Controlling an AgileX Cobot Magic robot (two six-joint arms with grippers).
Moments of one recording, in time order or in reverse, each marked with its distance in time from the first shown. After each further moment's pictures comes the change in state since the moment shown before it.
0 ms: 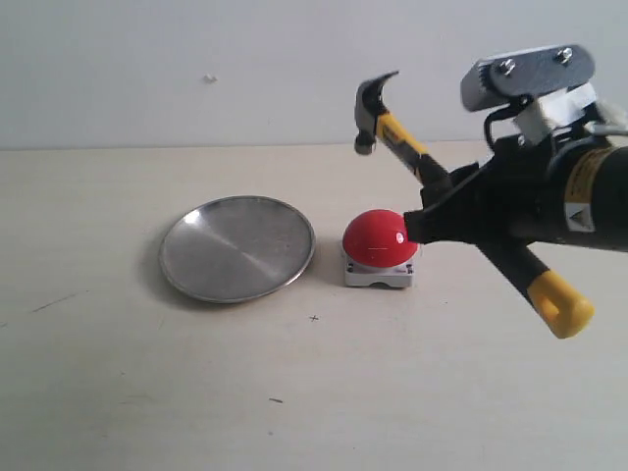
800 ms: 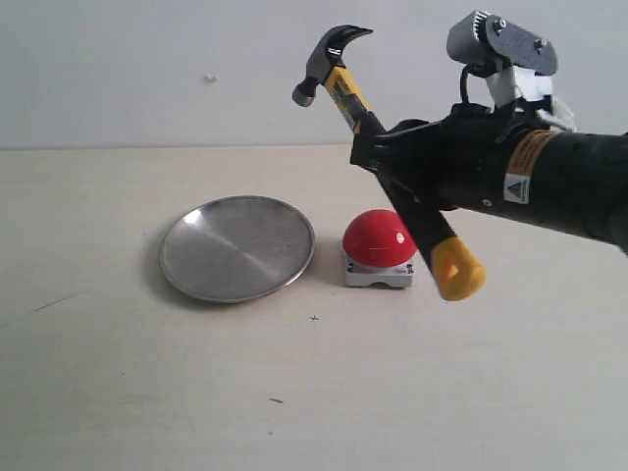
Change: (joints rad) left arm 0.000 0.000 0.000 0.000 0.000 0.000; right arm 0.000 0.144 -0.042 0.150 -0.379 0.195
